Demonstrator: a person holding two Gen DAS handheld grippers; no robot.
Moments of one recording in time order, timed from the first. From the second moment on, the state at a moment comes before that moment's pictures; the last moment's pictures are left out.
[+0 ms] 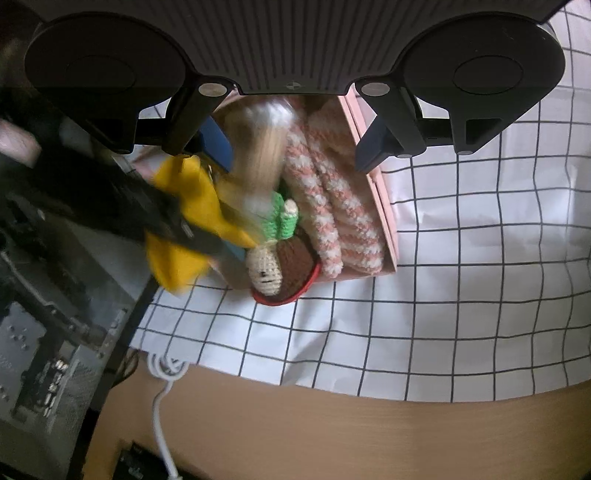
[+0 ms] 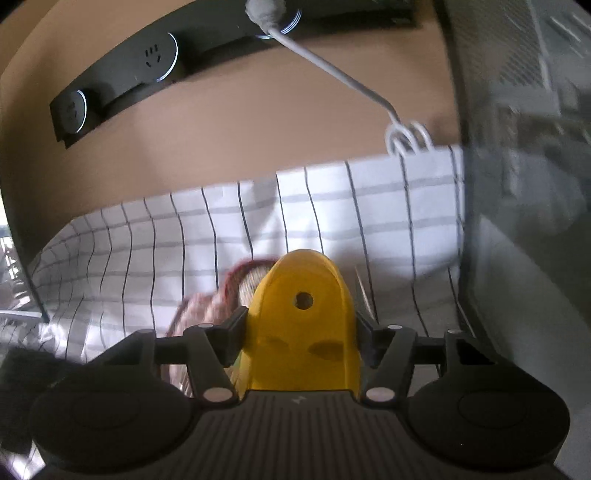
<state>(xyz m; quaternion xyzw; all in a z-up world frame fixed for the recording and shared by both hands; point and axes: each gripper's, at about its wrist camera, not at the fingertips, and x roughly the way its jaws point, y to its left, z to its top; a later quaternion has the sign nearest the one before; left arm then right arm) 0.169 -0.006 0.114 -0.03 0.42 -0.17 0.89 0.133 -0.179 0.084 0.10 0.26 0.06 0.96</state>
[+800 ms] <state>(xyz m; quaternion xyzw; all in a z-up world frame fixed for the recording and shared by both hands) 0.206 0.019 0.098 -0.04 0.43 -0.11 0.90 0.109 -0.157 0.130 -0.03 0.24 0.05 0.97</state>
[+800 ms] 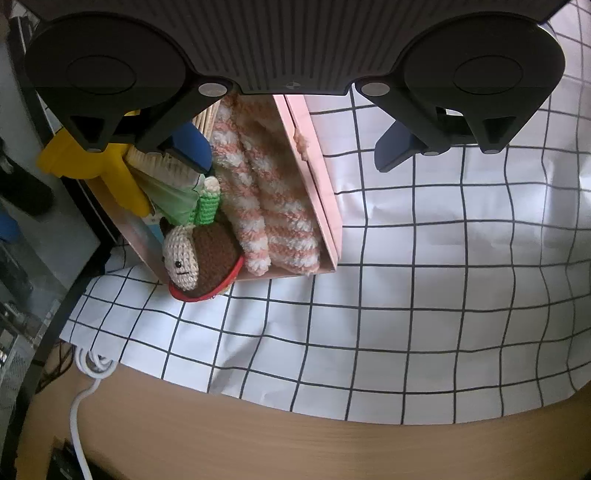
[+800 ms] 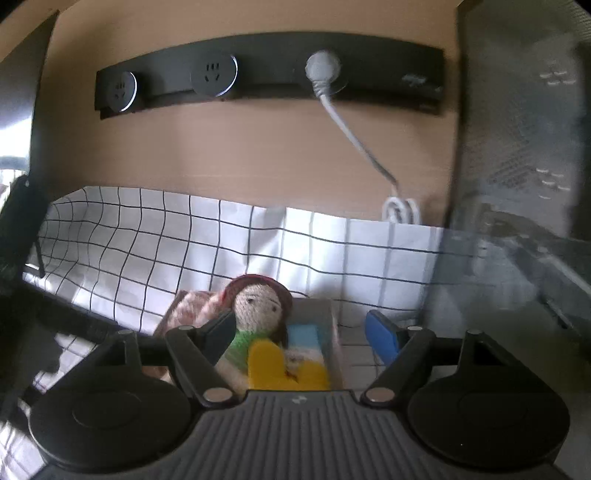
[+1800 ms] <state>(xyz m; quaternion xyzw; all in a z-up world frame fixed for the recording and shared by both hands) 0.169 0.042 0.106 -0.06 0.44 -0.11 0.89 0.107 -0.170 0.095 0.03 0.26 0.08 0.96</state>
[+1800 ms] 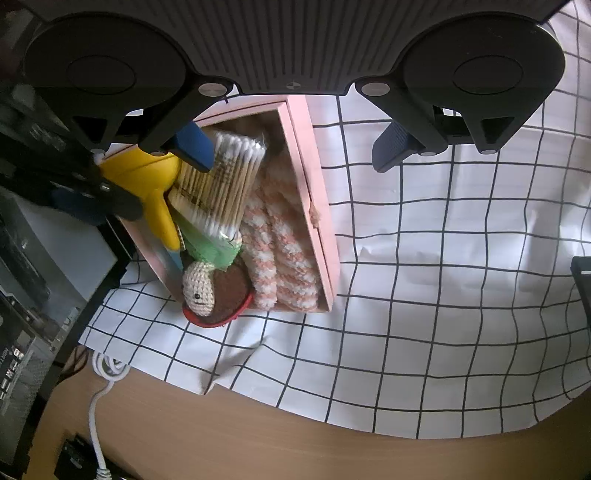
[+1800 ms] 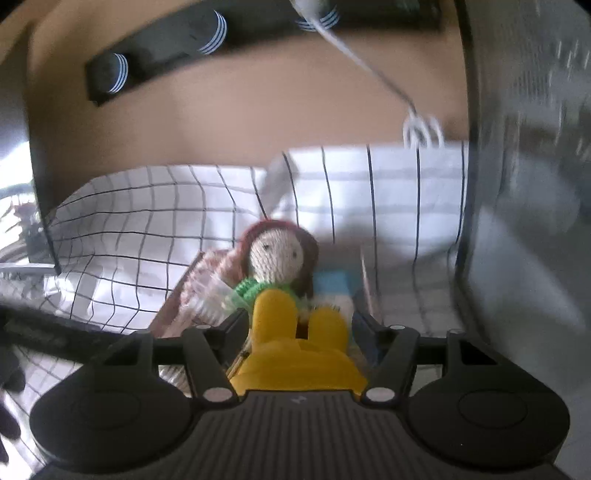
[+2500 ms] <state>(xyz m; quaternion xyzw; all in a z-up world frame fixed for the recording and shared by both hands) 0.105 0.085 0.119 -0.07 0.39 -0.13 0.91 0.076 -0.165 0.115 0.03 0.26 0.04 0.96</state>
